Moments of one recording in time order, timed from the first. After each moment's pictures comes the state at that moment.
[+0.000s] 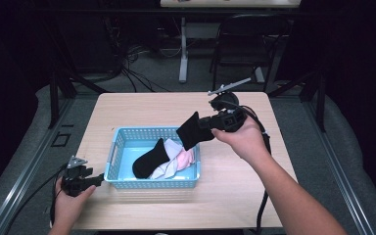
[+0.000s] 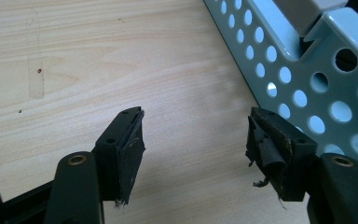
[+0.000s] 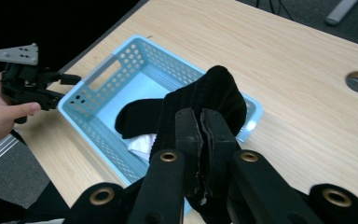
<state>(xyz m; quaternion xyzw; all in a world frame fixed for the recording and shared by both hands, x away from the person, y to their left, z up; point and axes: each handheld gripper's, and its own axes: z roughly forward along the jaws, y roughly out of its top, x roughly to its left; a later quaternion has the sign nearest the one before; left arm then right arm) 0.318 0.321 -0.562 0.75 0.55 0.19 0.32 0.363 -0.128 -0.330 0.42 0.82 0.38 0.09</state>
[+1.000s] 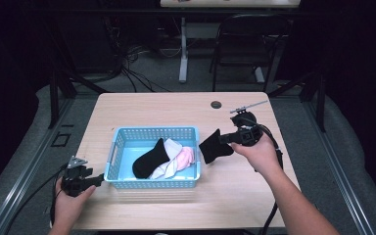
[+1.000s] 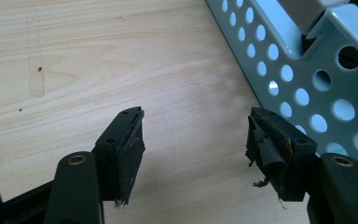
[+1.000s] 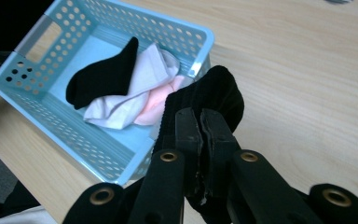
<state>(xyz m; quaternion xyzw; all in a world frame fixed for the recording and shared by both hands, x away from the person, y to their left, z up) 0.318 0.321 -0.563 0.75 0.55 0.19 0.32 0.374 -0.183 -0.403 0.50 0.79 0.34 0.06</state>
